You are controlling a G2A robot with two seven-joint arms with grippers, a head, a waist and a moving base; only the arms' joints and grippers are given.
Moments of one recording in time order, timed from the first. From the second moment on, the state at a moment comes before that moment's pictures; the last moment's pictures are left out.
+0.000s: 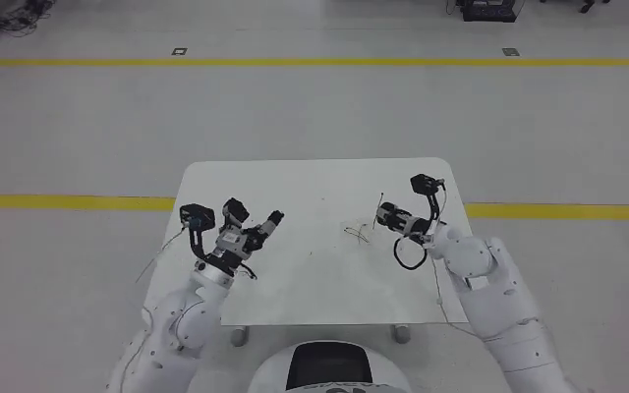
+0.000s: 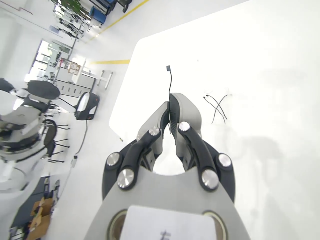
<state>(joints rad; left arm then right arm) 1.77 -1.15 -1.31 -1.90 0.91 -0.17 0.08 -1.43 -1.21 1.37 -1.56 -0.43 -0.07 0.70</state>
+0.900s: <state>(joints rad) 1.60 -1.13 -1.01 -1.87 1.57 -0.11 0.04 -1.39 -1.21 1.40 -1.47 -0.13 0.00 0.72</state>
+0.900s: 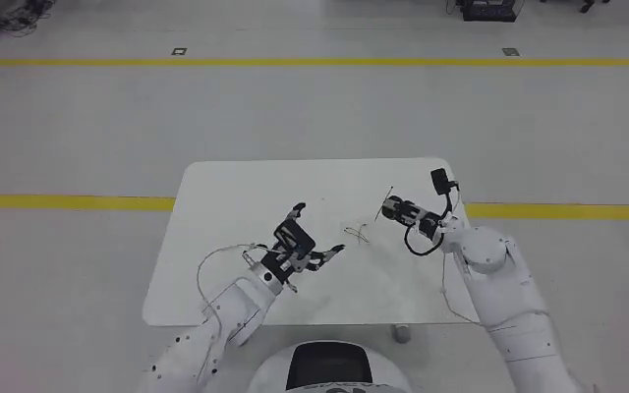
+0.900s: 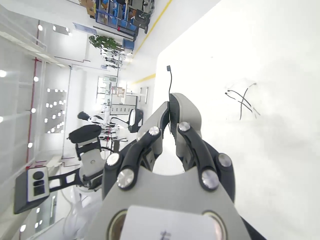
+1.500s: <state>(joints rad) 1.16 -0.96 -0.56 -1.80 1.57 0.08 -0.11 -1.39 -1.21 1.40 -1.46 0.01 0.05 0.76</state>
